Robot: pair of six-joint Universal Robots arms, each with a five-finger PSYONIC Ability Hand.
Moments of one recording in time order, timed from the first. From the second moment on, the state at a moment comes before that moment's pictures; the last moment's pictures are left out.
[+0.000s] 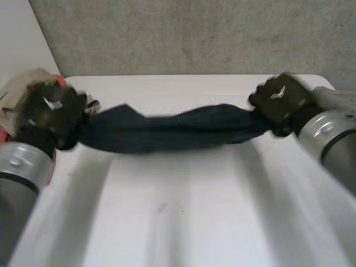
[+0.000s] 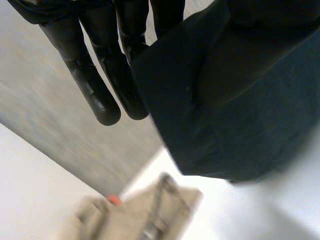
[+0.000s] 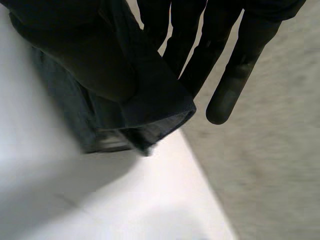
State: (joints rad) left arm 4.31 -1.43 -1.84 3.30 -1.69 3.68; right arm 1.93 -1.46 1.50 0.13 1.39 2.40; left_hand 1.13 1.19 1.19 1.20 0.99; right_hand 1.08 1.16 1.17 1.20 0.98
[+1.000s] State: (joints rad) left arm 4.13 -2.00 -1.17 3.66 -1.78 3.88; right arm 1.91 -1.03 0.95 -0.31 1.46 2.48; left_hand 1.14 1.20 1.19 1.20 1.01; right_hand 1.08 1.16 1.19 1.20 1.00
